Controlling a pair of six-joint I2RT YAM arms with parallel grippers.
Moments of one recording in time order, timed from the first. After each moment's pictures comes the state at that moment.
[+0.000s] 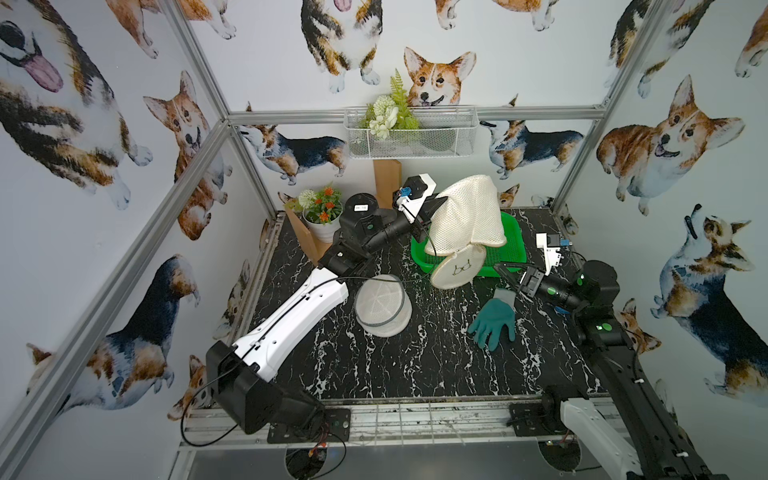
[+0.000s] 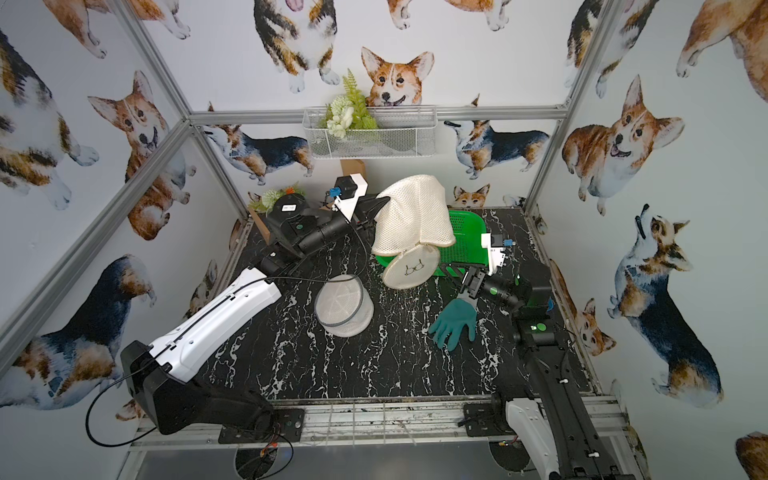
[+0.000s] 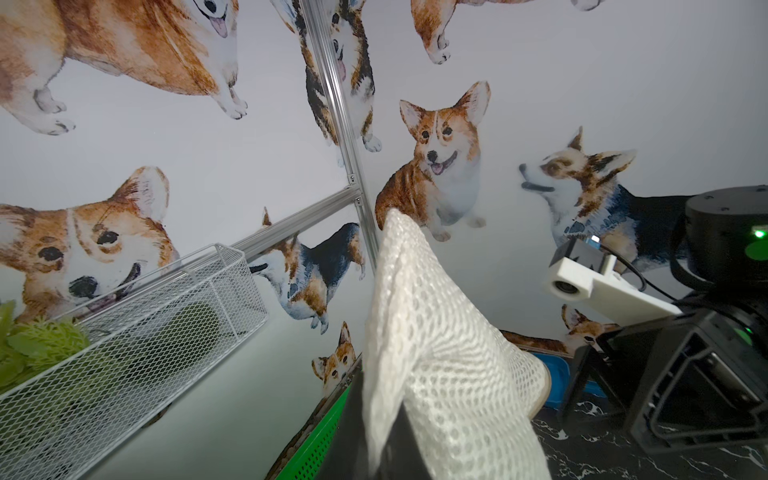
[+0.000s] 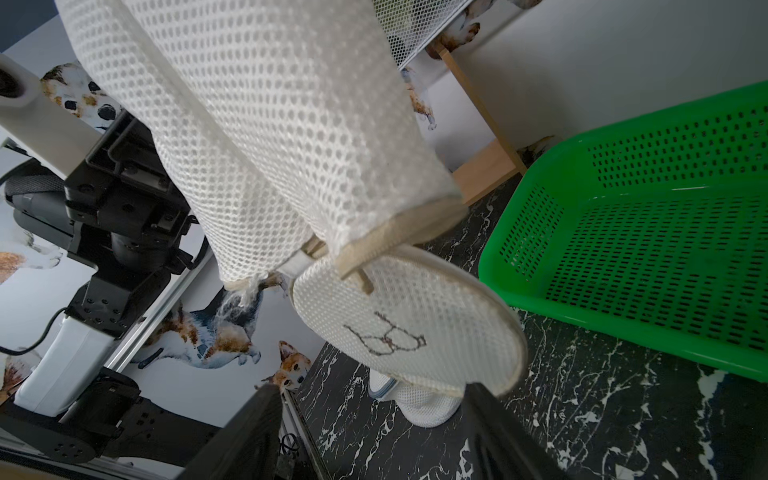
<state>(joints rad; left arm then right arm) -0.60 1.44 1.44 0.16 0.41 0.18 -0.01 0.77 0.67 0.02 -0.91 0.73</state>
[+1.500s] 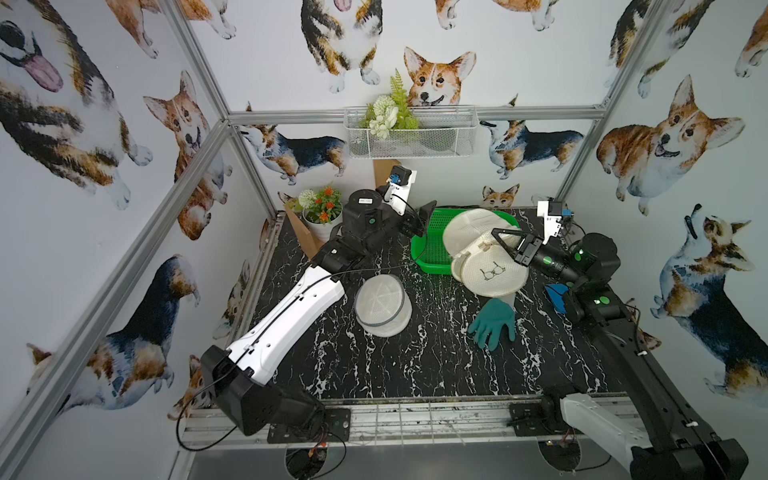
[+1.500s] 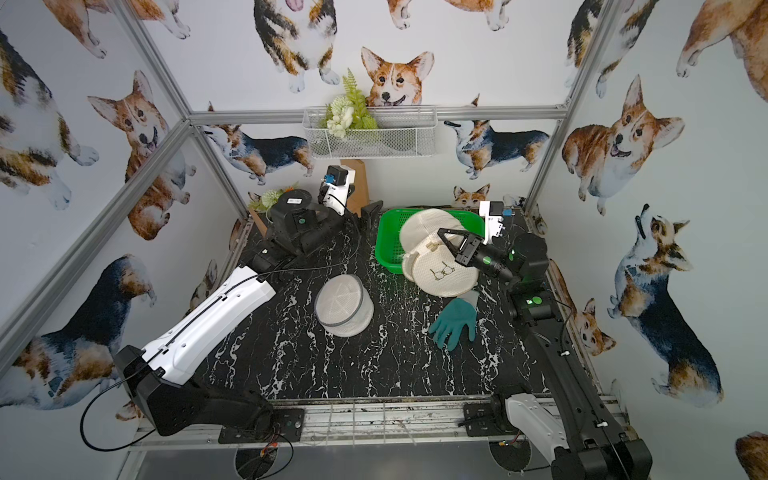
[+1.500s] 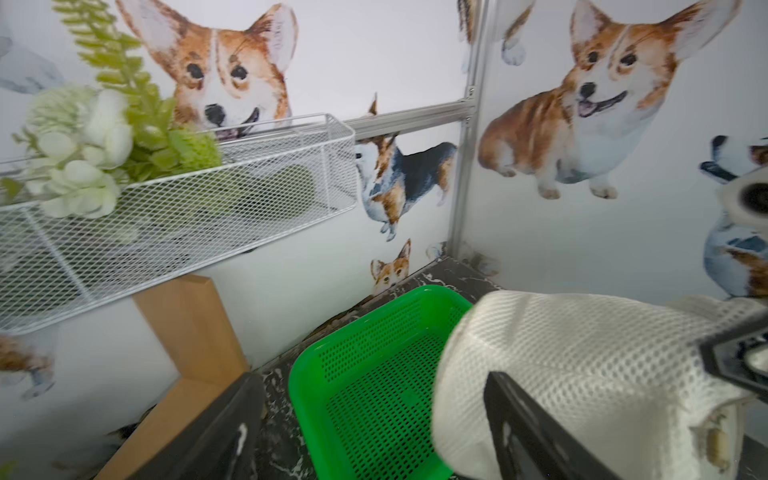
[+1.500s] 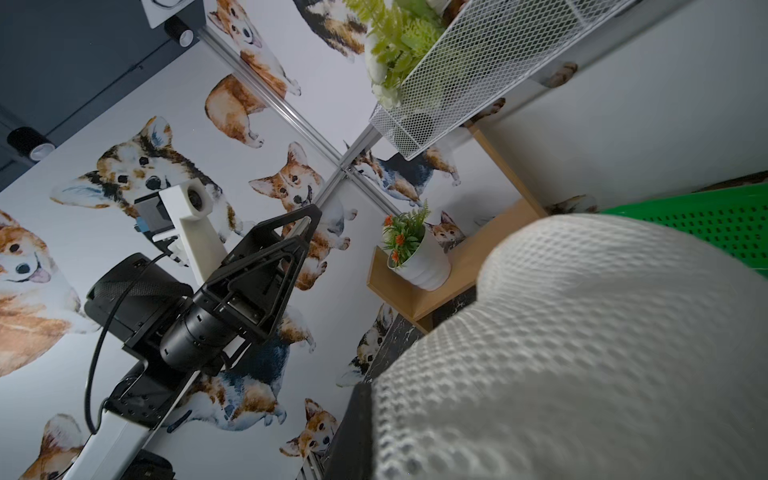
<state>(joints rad) -0.59 1.43 1.49 -0.15 0.01 0.02 0.10 0.95 0.92 0.07 -0.70 0.85</state>
